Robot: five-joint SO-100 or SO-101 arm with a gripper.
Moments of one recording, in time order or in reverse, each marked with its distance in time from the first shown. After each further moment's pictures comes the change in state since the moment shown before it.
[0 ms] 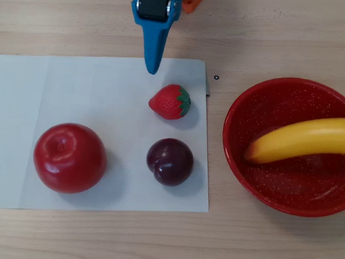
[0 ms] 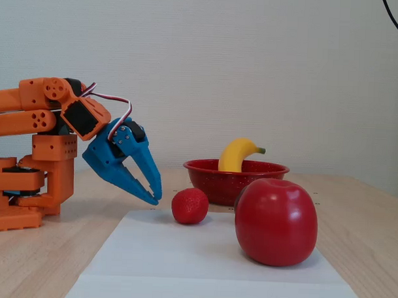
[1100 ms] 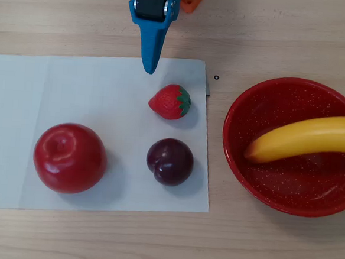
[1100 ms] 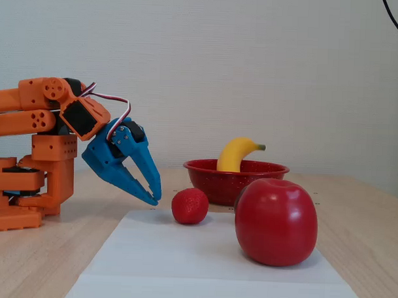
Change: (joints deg) arm 0.0 0.0 0.0 0.0 -0.2
